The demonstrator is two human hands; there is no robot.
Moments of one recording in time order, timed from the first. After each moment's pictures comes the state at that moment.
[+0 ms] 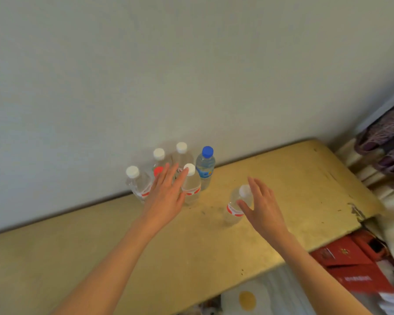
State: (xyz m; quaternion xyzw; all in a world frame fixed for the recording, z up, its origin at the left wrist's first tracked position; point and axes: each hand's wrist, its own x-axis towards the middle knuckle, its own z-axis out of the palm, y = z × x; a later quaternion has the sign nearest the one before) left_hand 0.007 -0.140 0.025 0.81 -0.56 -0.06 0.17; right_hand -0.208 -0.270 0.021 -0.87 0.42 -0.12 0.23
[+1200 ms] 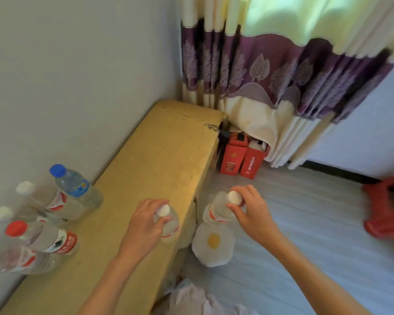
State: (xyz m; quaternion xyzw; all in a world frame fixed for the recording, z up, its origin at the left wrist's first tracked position) left_hand -0.170 -0.127 0.030 0.57 -0.74 -0.25 0.24; right_hand -0.420 -0.093 0.031 -0.65 0.66 -0.32 0.22
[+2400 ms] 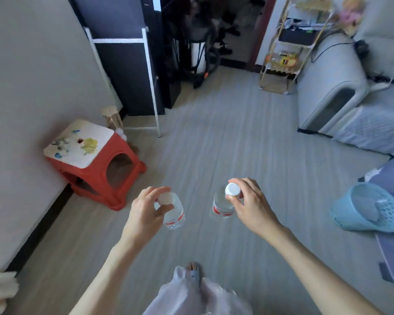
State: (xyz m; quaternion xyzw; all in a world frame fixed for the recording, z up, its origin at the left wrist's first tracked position) left_hand -1.061 0.288 0.037 -0.13 -0.91 -0.39 -0.04; right_hand -1.005 0.525 0.029 0.08 0.93 -0.35 -0.07
